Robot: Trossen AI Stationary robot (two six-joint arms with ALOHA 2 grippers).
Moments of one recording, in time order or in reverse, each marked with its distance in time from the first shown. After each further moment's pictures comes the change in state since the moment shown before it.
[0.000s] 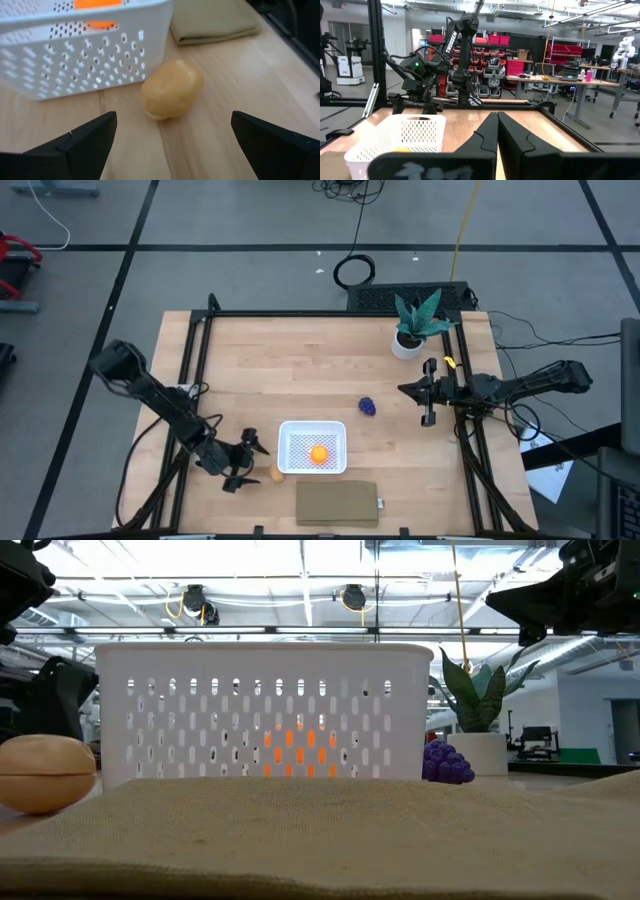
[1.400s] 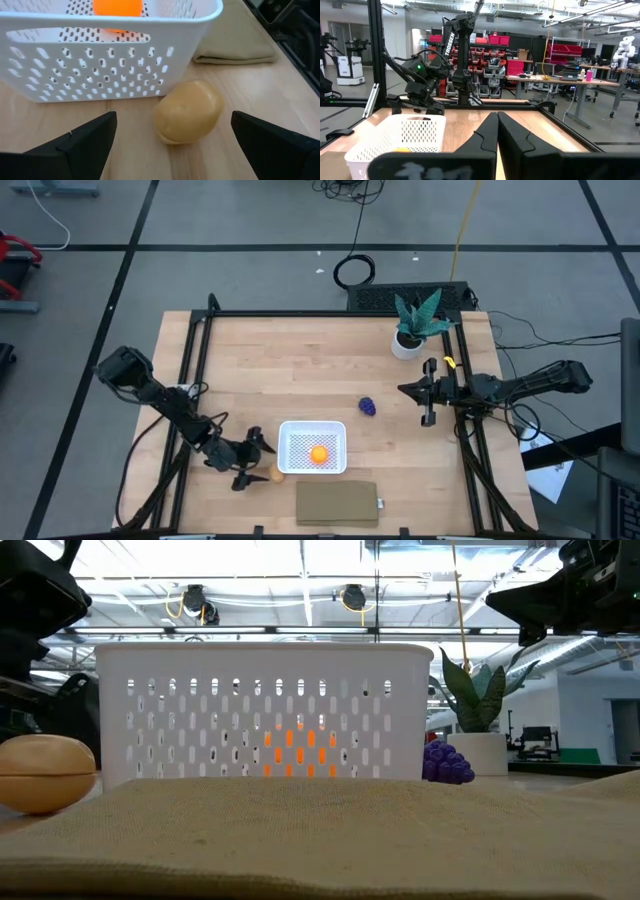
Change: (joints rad) left arm 0.066 0.093 0.000 0.146 0.018 -0.082; right arm 0.000 0.000 0.000 0.000 0.000 0.002
